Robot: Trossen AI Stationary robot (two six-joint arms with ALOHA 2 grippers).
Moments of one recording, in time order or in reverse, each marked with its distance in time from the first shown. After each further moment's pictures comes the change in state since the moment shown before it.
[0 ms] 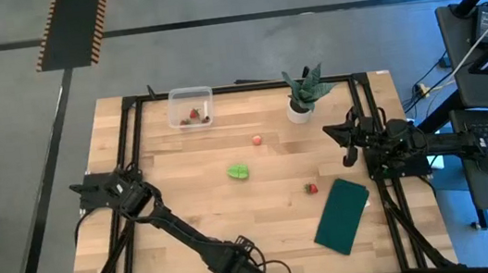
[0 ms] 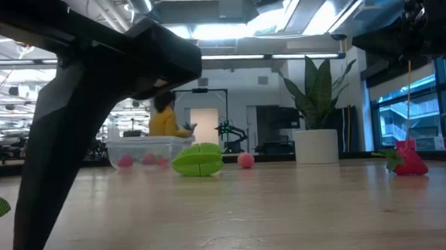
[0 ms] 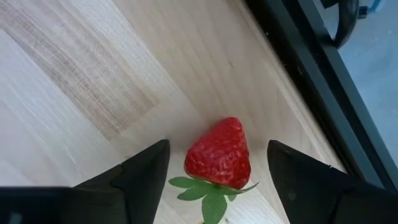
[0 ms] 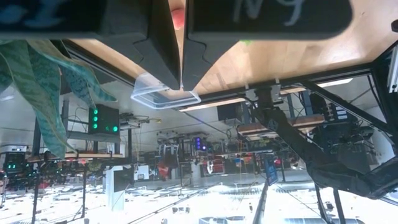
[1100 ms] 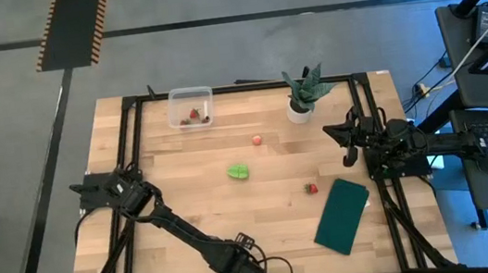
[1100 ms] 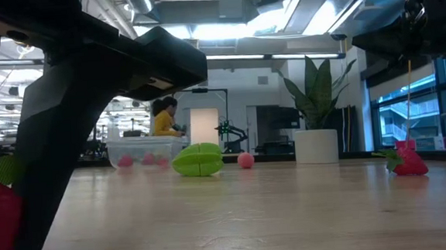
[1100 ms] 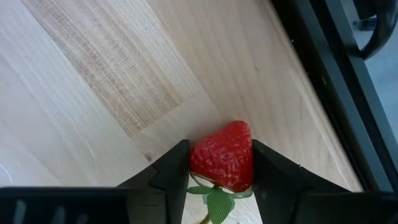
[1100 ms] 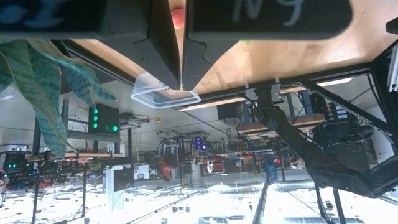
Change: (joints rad) left arm 0.001 0.003 -0.003 0.004 -0.015 -0.054; right arm 0.000 0.000 0.000 0.002 0.000 0.000
